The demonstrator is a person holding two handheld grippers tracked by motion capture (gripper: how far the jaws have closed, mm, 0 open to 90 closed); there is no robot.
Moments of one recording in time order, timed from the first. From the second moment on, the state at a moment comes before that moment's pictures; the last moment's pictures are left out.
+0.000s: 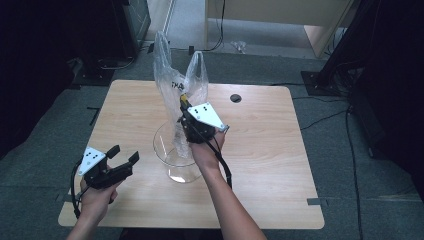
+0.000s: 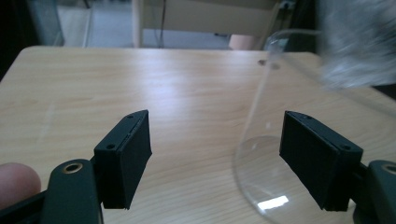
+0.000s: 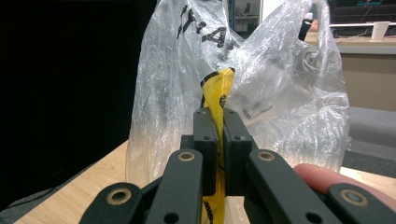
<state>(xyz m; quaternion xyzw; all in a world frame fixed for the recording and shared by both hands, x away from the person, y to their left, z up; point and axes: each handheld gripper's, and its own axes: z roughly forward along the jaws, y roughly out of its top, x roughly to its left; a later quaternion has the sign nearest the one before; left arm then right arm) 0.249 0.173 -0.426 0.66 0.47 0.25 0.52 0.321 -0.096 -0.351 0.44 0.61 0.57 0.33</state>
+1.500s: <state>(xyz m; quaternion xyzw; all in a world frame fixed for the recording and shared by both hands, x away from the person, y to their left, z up) 0.264 0.070 -0.398 0.74 0.39 0.25 0.50 0.312 -0.105 -0.349 0.41 0.62 0.61 0.28</state>
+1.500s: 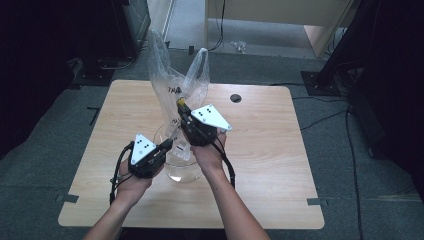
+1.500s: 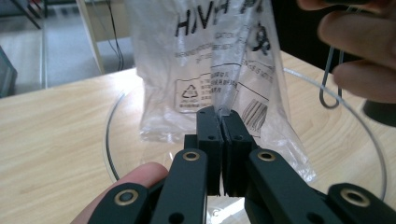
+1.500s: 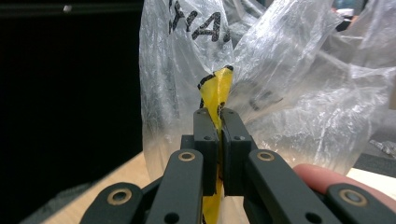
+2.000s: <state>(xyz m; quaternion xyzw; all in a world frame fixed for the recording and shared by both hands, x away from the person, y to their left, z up) 0.264 0.104 -0.395 0.70 0.38 0.19 0.58 0.288 -0.125 -0.383 0.37 0.70 0.54 0.29</state>
